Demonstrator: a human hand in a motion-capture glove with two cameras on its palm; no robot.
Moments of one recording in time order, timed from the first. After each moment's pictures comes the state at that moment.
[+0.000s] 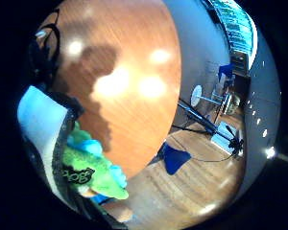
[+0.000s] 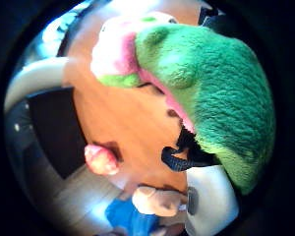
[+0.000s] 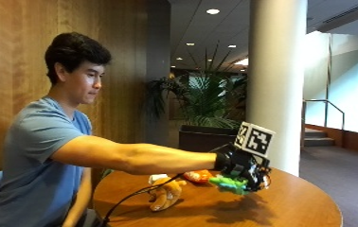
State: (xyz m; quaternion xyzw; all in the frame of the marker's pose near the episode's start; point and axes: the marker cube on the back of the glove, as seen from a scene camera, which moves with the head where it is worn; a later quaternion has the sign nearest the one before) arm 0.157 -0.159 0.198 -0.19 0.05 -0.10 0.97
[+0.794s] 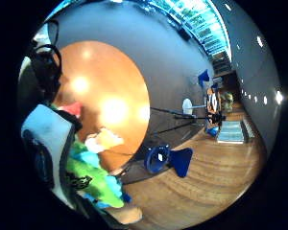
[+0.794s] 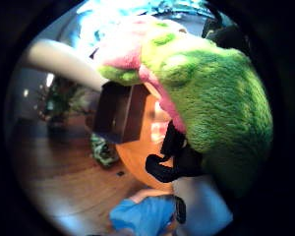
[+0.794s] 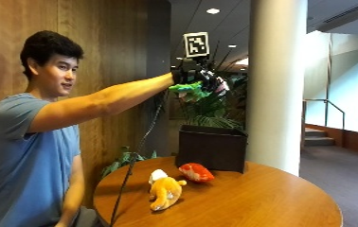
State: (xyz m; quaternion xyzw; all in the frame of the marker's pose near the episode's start) arm 0.030 -0.019 -0.121 0.03 0.02 -0.11 0.99
